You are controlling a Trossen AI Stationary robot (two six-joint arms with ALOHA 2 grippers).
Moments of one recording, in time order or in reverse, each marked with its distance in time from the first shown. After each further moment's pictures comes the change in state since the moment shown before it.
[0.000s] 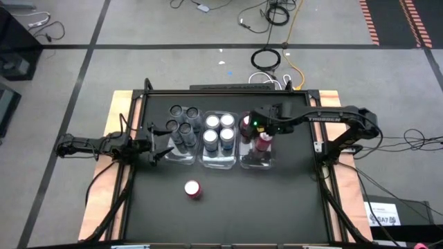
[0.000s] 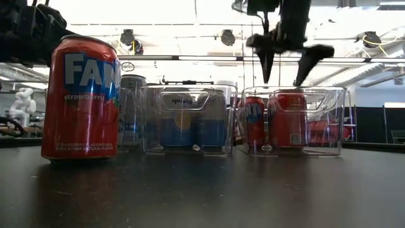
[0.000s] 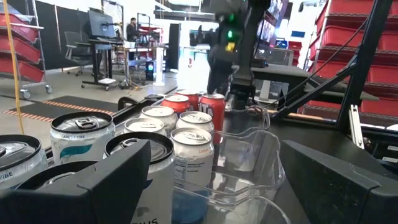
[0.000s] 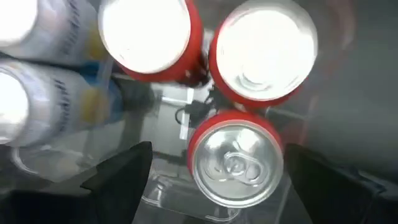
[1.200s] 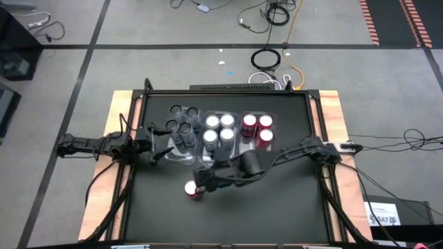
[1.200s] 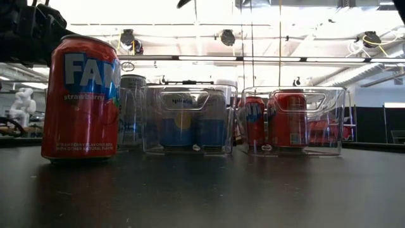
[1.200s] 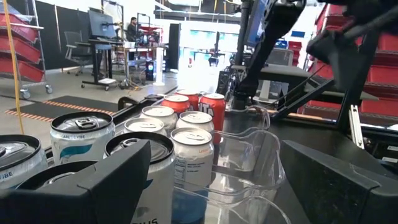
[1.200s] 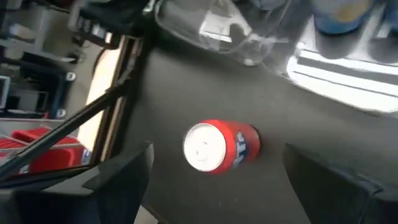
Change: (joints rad) left arm 0.000 0.000 0.000 0.000 0.000 0.000; right arm 0.501 0.656 1.070 -0.027 0.198 0.306
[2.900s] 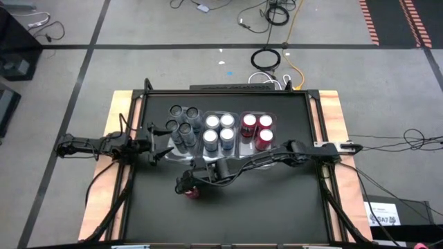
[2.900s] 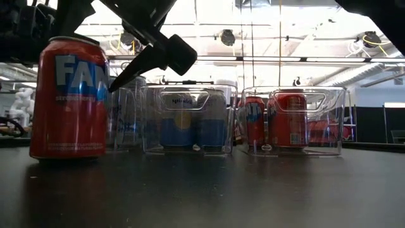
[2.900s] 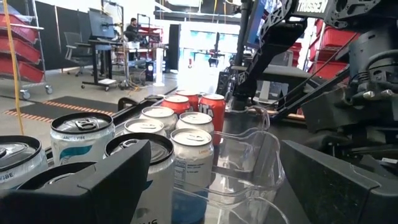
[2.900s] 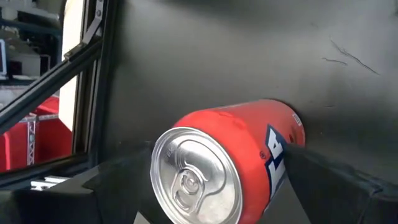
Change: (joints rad) left arm 0.000 0.000 0.000 0.003 0.000 0.000; right arm -0.075 0.265 -0.065 0.386 -0.261 -0.033
